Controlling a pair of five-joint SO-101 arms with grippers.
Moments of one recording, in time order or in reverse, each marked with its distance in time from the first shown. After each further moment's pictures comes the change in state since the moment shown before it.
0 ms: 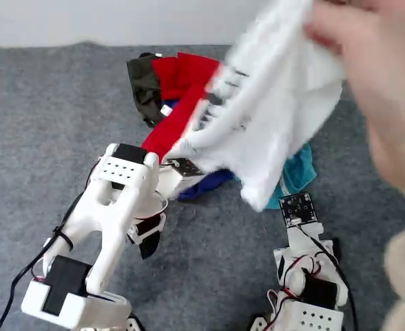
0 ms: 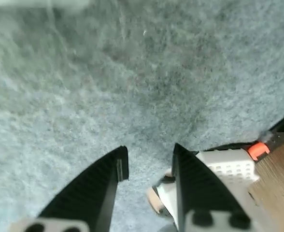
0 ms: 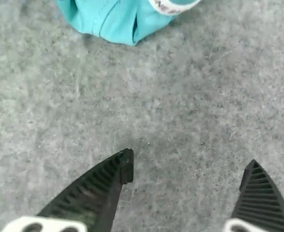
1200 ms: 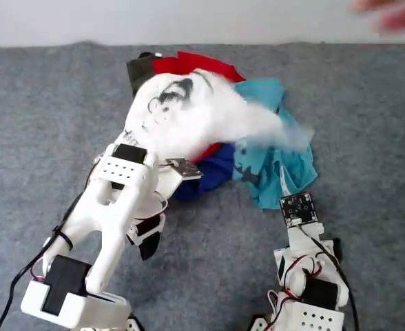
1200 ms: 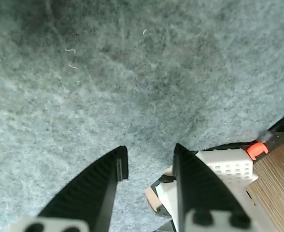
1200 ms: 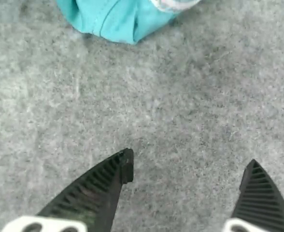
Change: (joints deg) left arm 0.0 0.2 0.2 0.0 0.3; right arm 0.0 0.0 0.0 0.0 0.0
